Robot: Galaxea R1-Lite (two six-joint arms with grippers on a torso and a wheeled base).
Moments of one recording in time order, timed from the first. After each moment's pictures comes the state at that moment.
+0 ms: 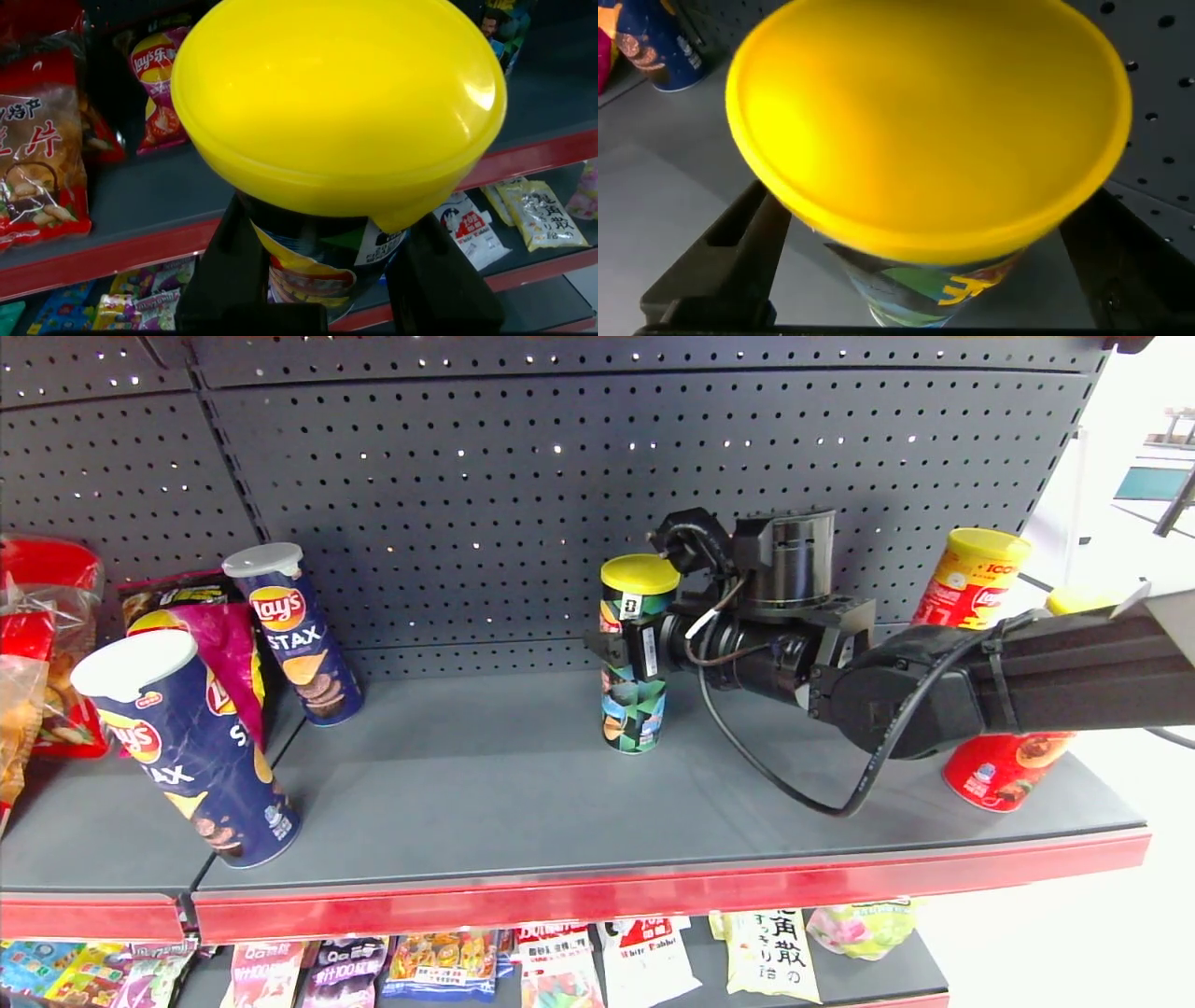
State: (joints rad) left arm -0.10 0.23 -0.55 0.33 -0.02 0.14; right arm 0.65 2.03 -1.40 -0.41 -0.06 -0.04
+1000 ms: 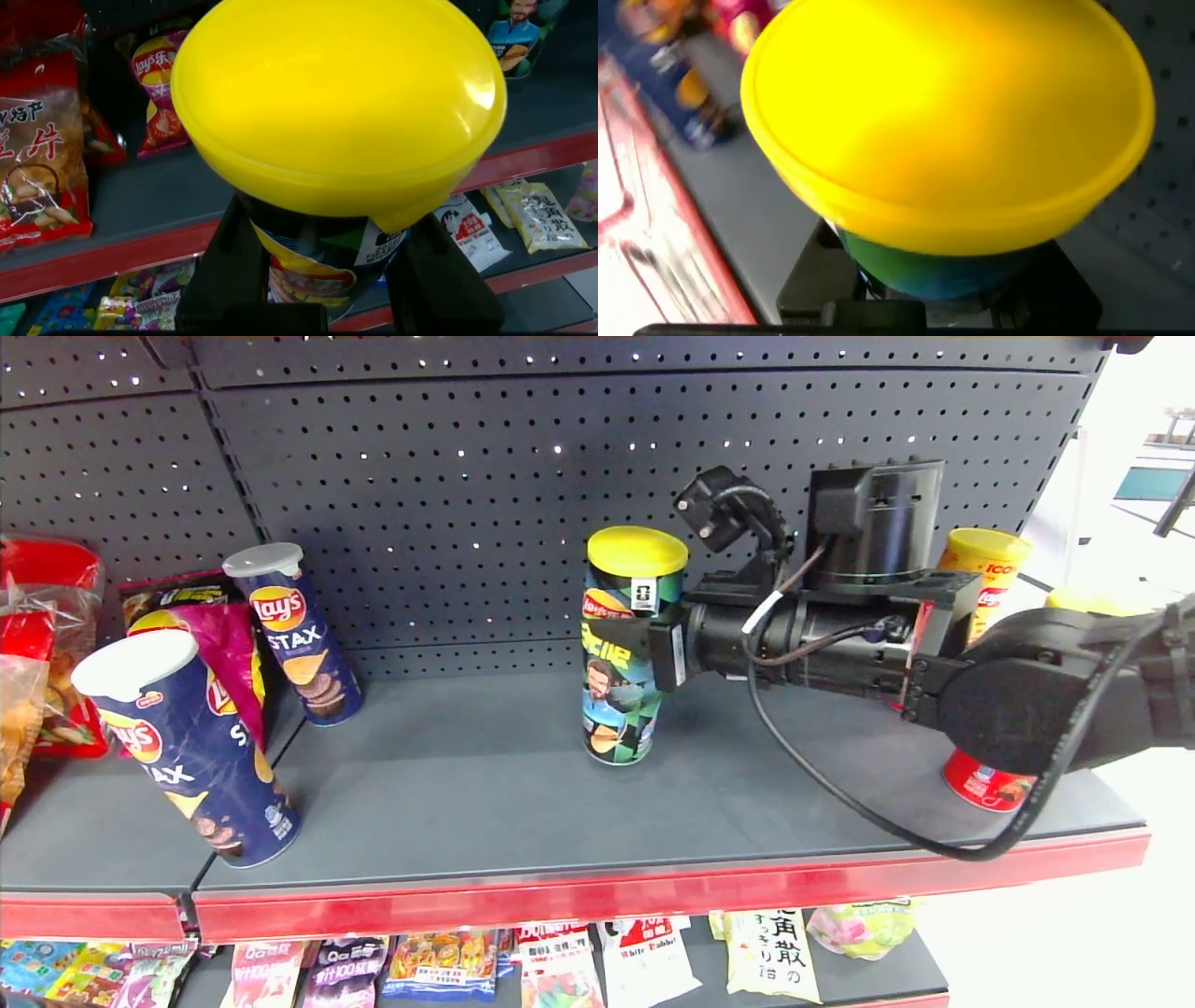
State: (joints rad) left arm -0.10 0.23 -0.56 0.33 -0.02 0.14; right arm 0.66 1.85 -1.28 -0.41 0.24 -0.15
